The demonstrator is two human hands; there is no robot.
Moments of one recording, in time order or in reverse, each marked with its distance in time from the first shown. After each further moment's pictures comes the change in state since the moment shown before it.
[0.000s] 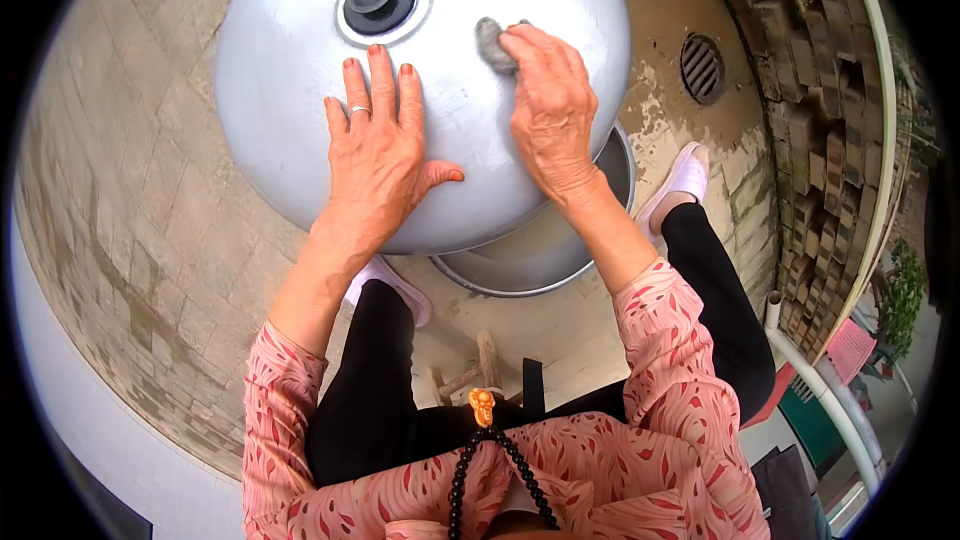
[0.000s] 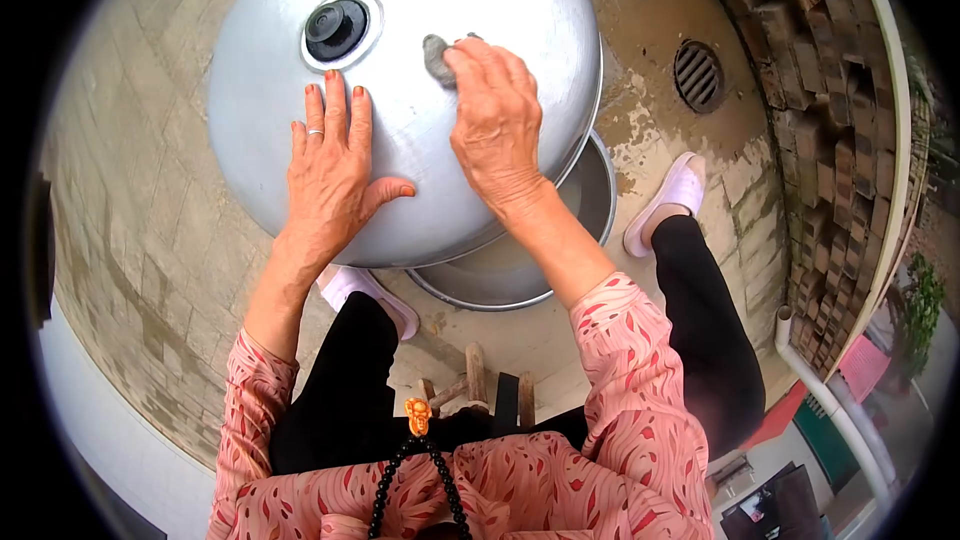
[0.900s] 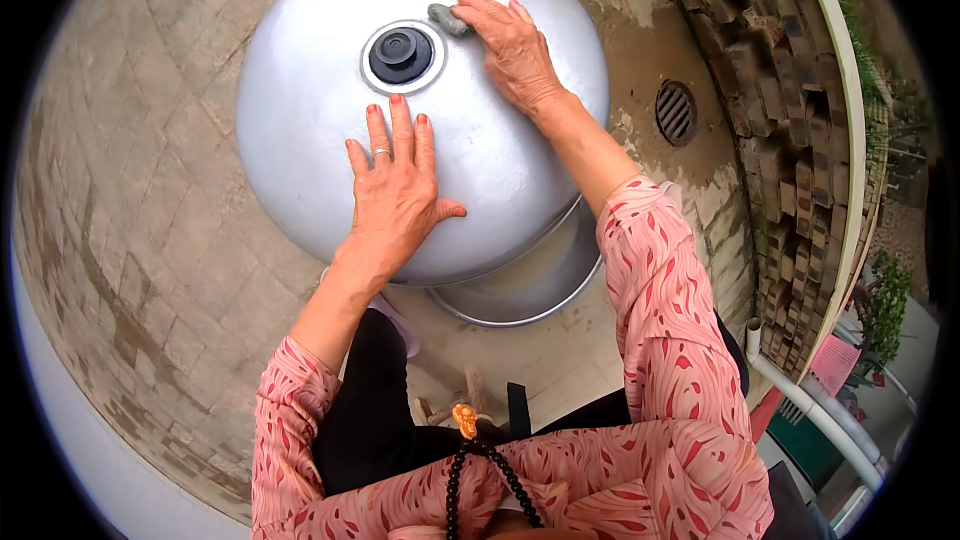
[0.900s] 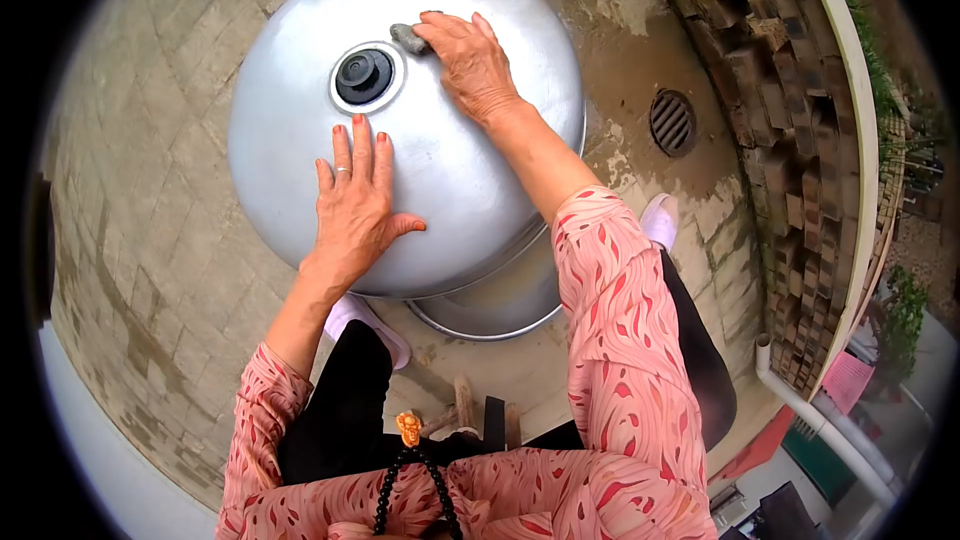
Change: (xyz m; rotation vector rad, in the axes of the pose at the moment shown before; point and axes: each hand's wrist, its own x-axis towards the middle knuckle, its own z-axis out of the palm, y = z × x) left_hand -0.001 0.001 0.005 -0.015 0.025 0.020; right_hand 0.092 0.039 0.056 0.041 -0.181 -0.214
